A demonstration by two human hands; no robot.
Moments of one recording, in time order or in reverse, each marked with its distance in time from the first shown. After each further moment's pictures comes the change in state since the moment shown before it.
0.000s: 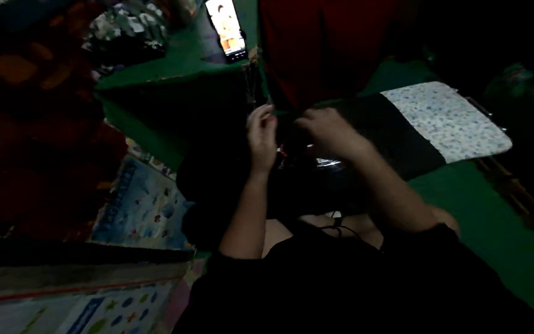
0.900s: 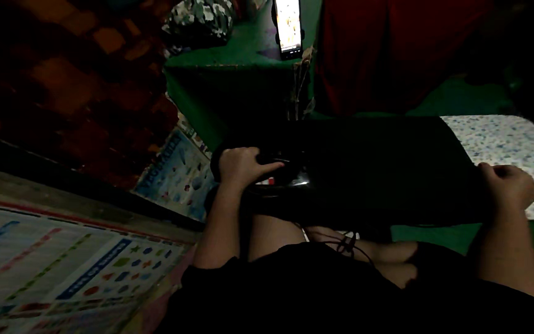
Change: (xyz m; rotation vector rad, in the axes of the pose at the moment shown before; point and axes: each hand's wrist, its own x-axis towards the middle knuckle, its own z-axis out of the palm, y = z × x) left_hand -0.030 0.022 -0.104 1.211 -0.289 -0.390; right_hand -0.140 0.265 0.039 0.157 0.408 1.002
